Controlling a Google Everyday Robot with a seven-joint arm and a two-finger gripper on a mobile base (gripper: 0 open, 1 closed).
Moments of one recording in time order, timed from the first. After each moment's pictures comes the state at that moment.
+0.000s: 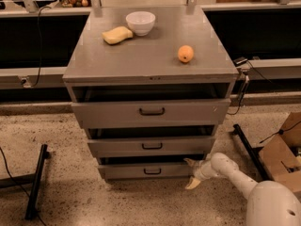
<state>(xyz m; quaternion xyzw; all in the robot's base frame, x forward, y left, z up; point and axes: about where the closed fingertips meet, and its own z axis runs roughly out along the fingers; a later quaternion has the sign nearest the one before) 0.640 -0.213 0.192 -0.68 0.66 0.08 0.30</state>
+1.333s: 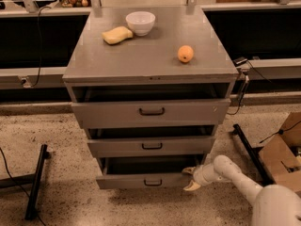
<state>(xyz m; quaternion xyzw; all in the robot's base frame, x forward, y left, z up) 0.609 -0.203 0.194 -0.69 0.64 0.13 0.30</state>
